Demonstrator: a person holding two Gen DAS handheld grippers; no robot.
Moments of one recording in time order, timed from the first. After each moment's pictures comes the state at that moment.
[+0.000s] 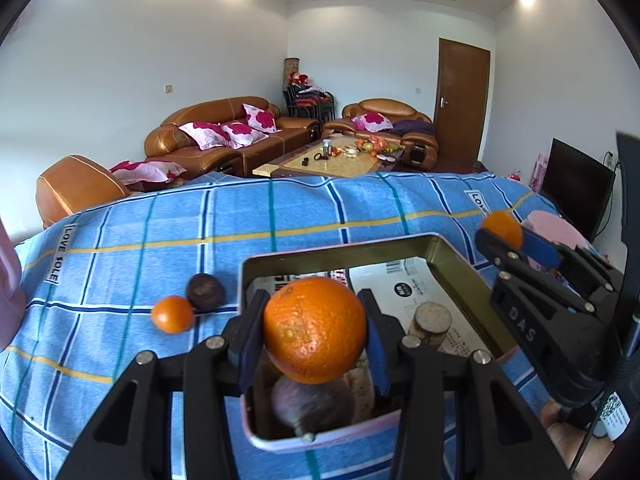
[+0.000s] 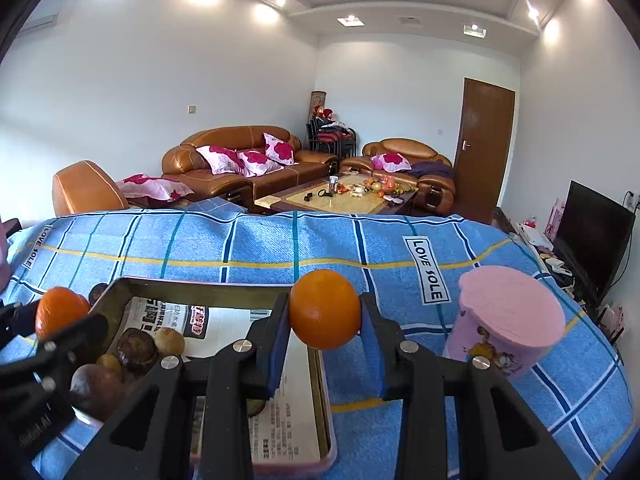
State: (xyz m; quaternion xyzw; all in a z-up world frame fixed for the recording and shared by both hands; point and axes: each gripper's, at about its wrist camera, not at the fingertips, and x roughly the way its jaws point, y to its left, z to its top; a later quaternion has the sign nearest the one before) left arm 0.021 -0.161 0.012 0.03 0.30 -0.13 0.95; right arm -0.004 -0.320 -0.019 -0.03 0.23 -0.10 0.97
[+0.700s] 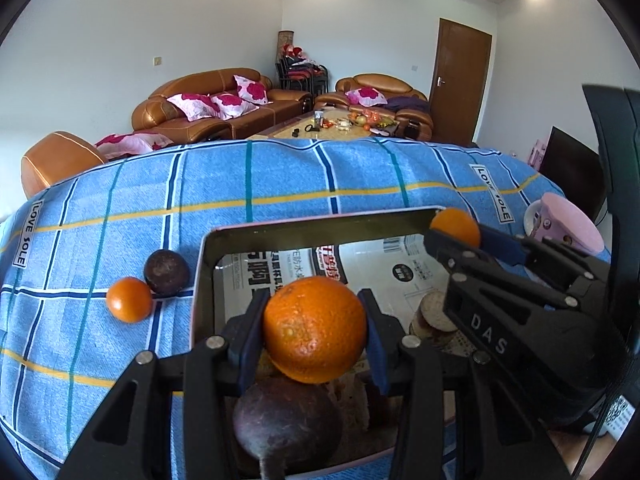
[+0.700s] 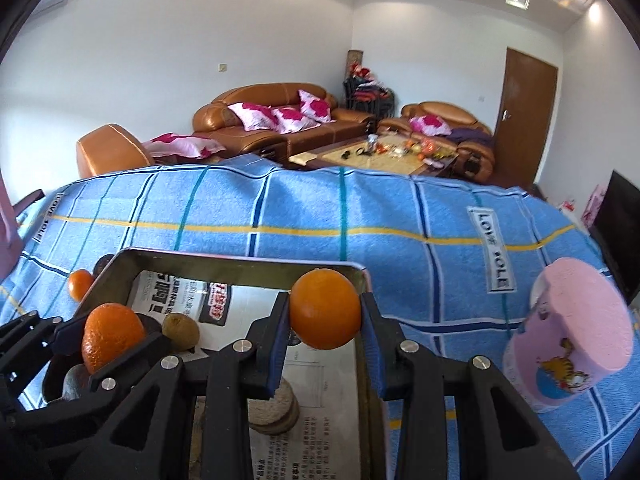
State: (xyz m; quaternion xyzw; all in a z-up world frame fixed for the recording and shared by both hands) left arm 0.047 -0.172 -0.015 0.02 0.35 -0.15 0.93; right arm 0.042 -0.316 -0.042 -0.01 0.32 -0.02 0.95
